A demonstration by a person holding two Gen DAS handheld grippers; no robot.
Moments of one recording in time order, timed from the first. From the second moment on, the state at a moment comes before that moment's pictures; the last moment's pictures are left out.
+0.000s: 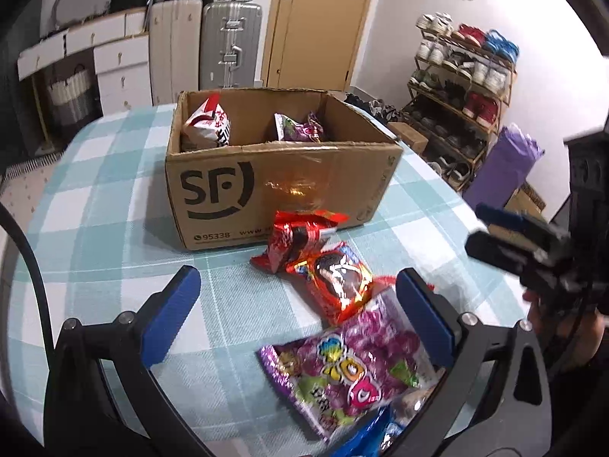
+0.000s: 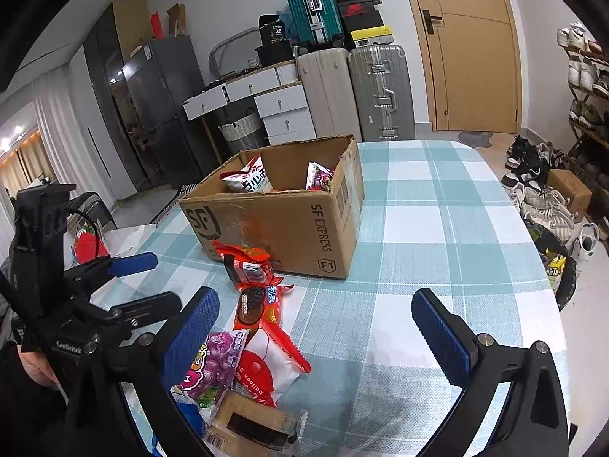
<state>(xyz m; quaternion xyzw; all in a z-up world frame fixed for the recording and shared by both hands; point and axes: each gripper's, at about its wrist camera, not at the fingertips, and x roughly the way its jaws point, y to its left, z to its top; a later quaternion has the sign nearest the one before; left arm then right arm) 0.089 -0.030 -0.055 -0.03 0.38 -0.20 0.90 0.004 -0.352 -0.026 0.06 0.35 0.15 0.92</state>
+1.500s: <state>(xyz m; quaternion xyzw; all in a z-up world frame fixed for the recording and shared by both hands) 0.183 -0.112 -0.128 -0.01 0.43 -0.21 0.88 0.017 -0.349 -0.052 0.05 0.39 0.14 0.91</state>
